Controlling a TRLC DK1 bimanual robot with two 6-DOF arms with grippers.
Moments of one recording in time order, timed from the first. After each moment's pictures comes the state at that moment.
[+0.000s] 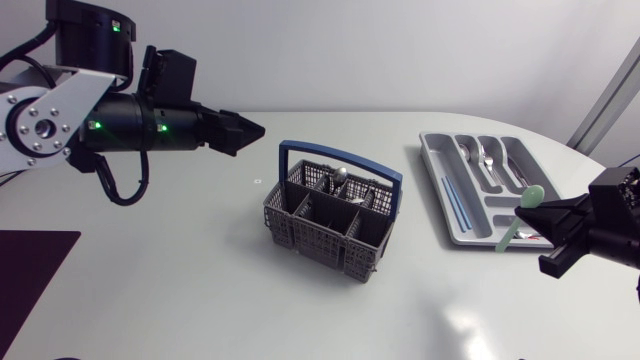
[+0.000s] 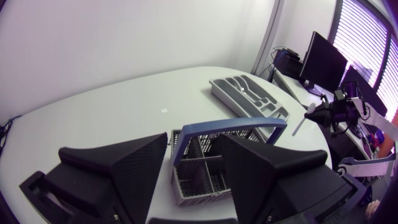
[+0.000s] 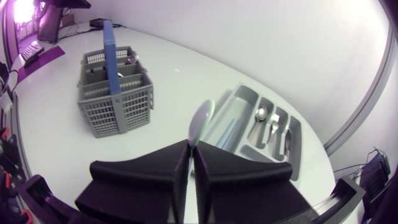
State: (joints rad) left arm -0.32 1.37 1.02 -0.18 0.38 0.03; right arm -0.43 0.90 0.55 -0.37 -0.67 -0.74
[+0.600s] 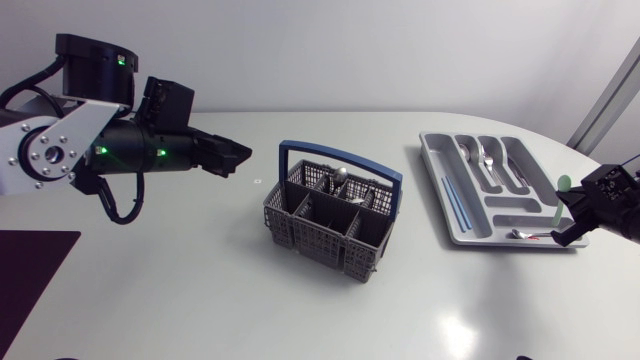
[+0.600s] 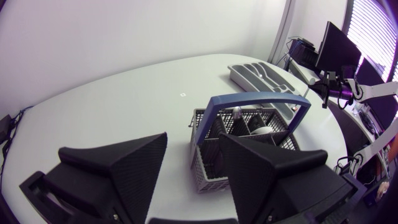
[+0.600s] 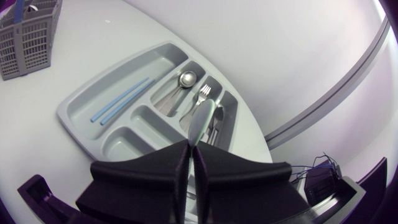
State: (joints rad) left arm -0.29 1.36 0.93 -0.16 0.31 0.08; right arm -0.61 1.44 0.62 0.24 -0.46 -0.99
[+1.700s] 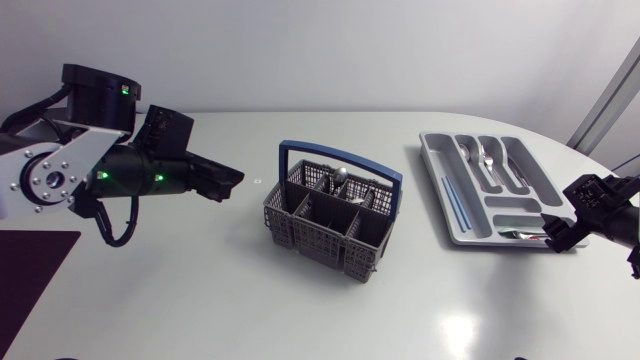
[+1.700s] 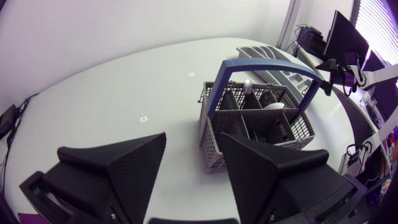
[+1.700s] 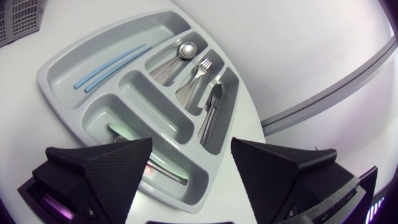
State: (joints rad) left arm -0.28 1.33 0.84 -0.18 0.26 0.11; right arm -0.57 1.55 0.63 0.28 -0.29 -1.07
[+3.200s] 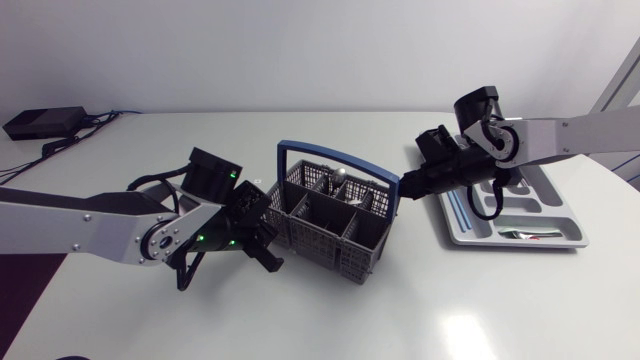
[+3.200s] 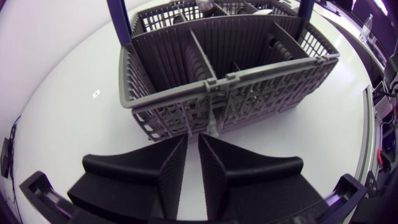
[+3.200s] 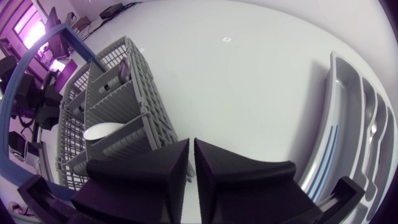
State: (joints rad) left arm -0.54 1.62 0.73 0.02 0.08 0.23; right arm 0.14 1.79 1.08 -0.30 -0.47 -0.23
